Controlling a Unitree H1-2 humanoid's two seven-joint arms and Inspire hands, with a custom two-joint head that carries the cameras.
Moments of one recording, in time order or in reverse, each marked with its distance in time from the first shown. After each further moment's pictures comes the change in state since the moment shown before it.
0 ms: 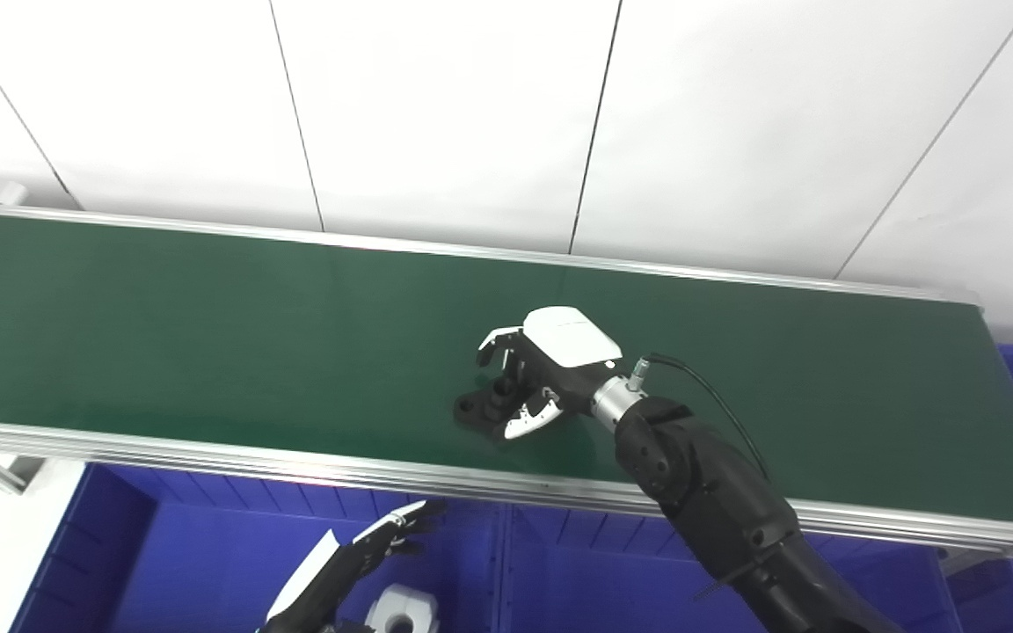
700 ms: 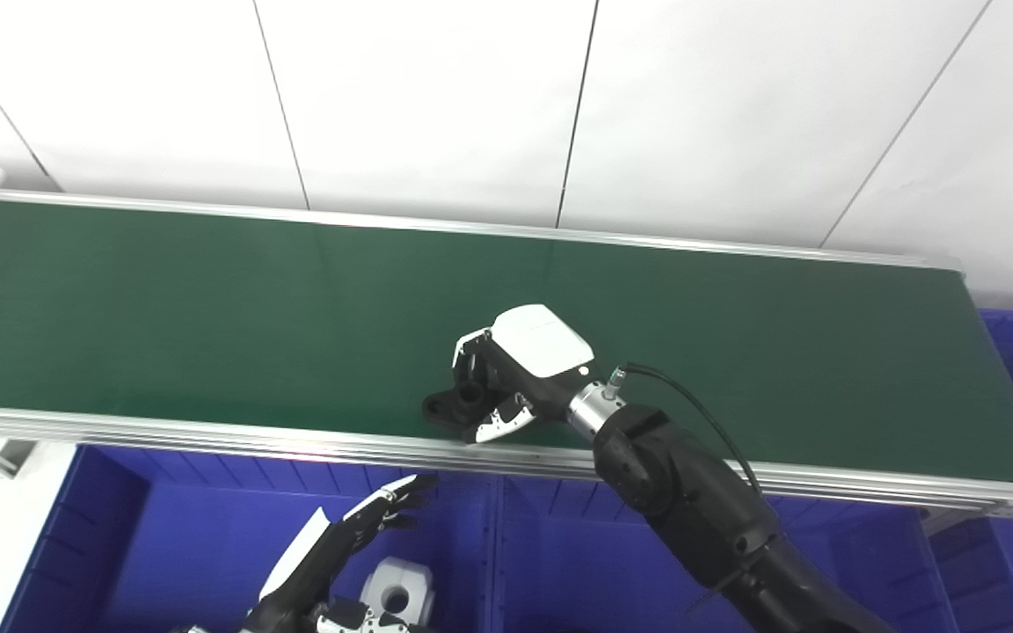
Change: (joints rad) left arm 0.006 -0.001 0.004 -0.018 0.002 0.000 0.000; right arm 0.055 -0.029 0.056 -0.064 -0.041 -0.039 -0.100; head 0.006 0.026
